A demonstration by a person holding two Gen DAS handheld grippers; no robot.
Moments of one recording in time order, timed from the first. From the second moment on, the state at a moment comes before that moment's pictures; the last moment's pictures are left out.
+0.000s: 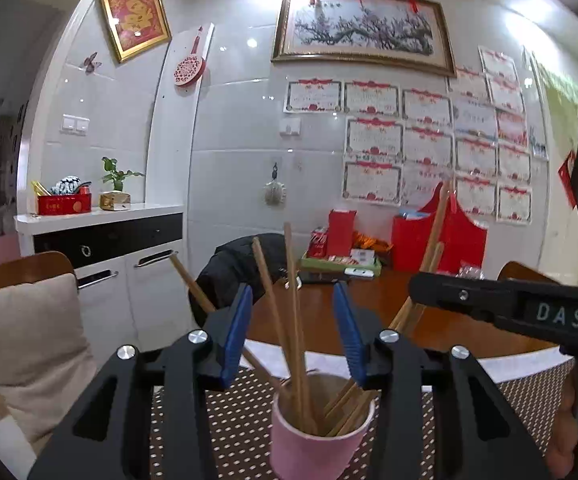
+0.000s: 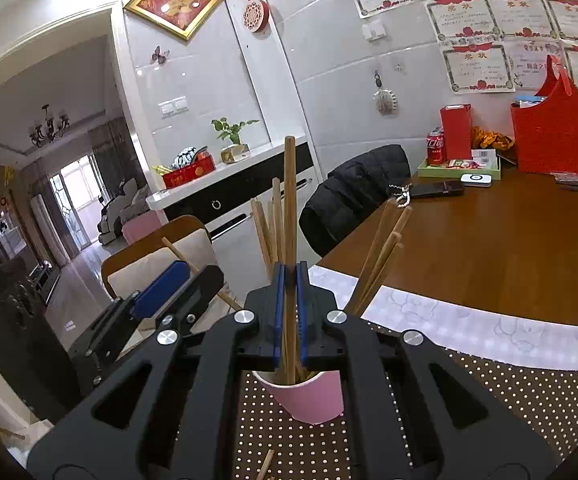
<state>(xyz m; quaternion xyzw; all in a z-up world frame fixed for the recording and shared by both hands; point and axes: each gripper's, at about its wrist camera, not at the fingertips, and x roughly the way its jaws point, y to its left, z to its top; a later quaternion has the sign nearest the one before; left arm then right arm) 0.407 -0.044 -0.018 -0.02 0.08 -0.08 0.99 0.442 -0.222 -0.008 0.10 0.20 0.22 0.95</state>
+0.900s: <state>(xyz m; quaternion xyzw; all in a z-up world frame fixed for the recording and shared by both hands) 0.406 -0.039 -0.025 0.02 0.15 -0.02 0.99 0.455 -0.205 -0.027 0.08 0.25 0.22 0.94</state>
